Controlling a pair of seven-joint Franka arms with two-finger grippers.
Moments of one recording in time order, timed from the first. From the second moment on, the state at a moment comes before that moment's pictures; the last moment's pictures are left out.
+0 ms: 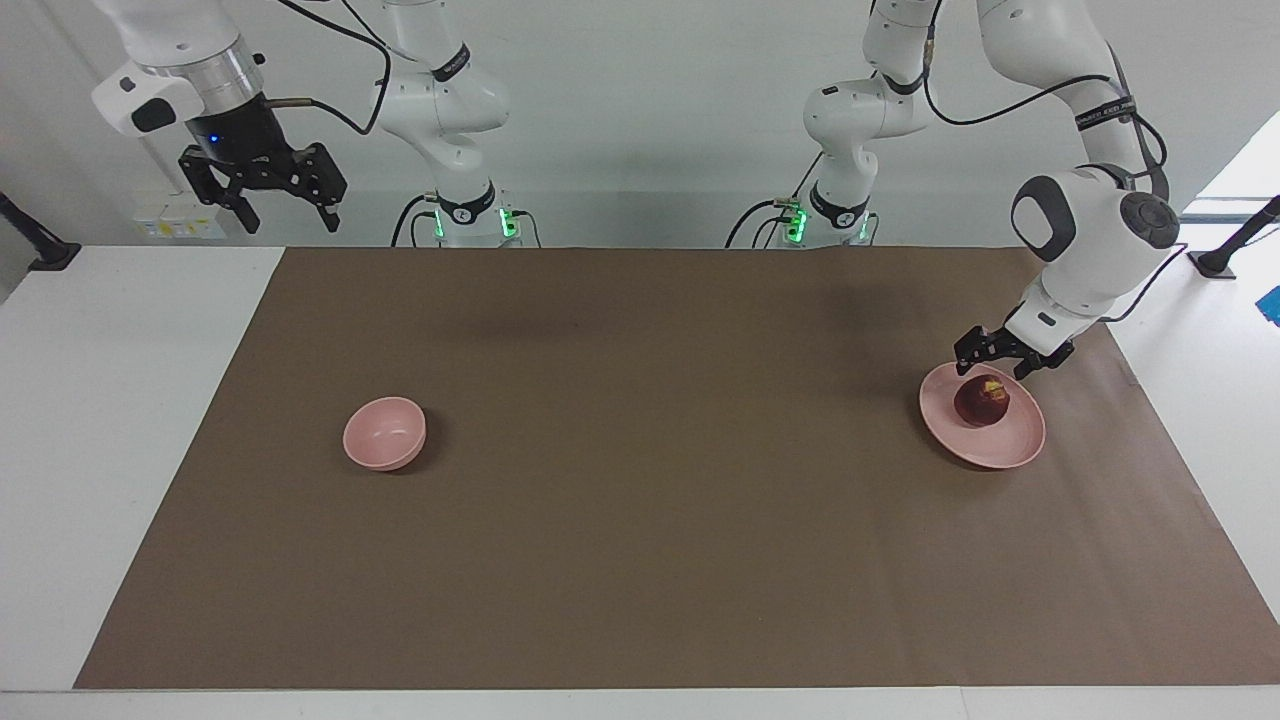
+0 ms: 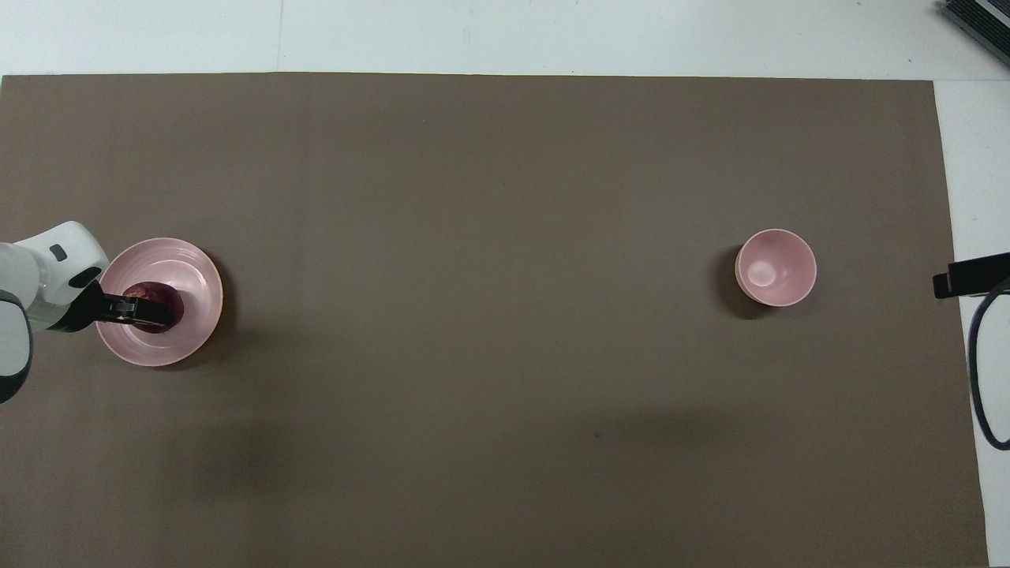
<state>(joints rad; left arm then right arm) 0.12 0.08 0.02 -2.15 -0.04 2.18 0.29 0.09 -0.08 -0.16 -1.55 0.00 1.49 -0.07</state>
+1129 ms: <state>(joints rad) 0.12 0.14 0.01 -2.21 -0.04 2.43 0.32 0.09 -0.08 -0.16 -1.56 0.00 1.49 -0.07</state>
